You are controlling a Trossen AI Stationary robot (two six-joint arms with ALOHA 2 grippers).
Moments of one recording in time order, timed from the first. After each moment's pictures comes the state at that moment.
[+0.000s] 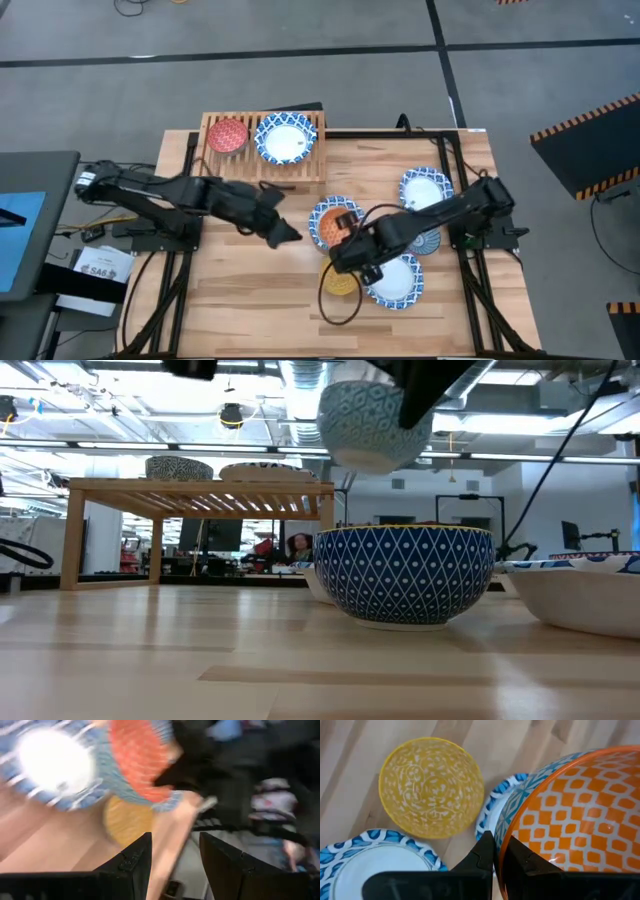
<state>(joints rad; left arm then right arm) -0.19 1.26 1.17 -0.40 -0.03 -1.09 0.36 1.86 1.72 -1.12 0.29 -0.16</state>
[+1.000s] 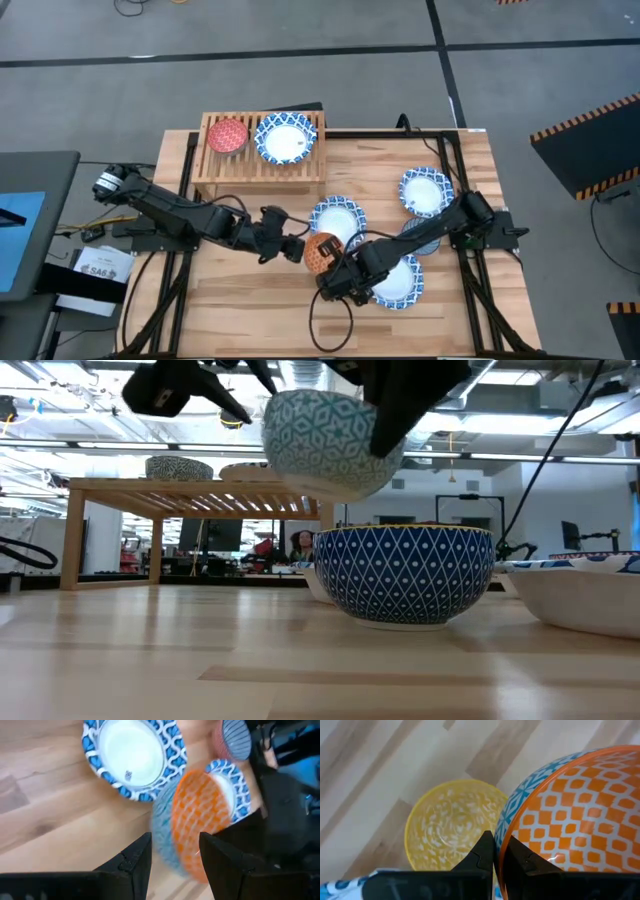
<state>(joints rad) -0.35 1.44 1.17 -0.51 -0.38 -1.39 0.42 2.02 1.78 -1.01 0.27 -0.29</state>
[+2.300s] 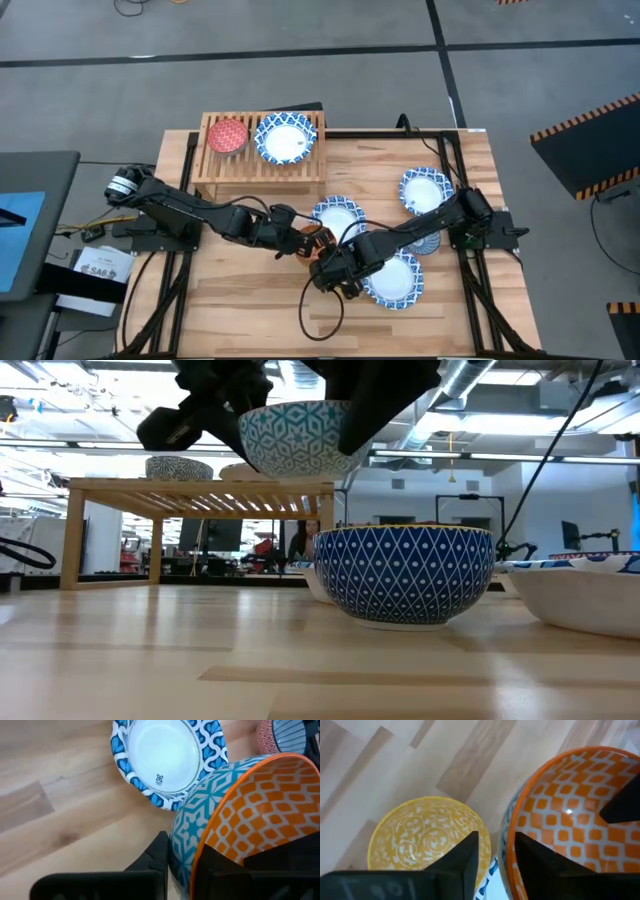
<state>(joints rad) -0.28 1.55 1.18 -0.56 -0.34 -1.38 0.38 2.01 1.78 -0.94 0.31 -0.33</state>
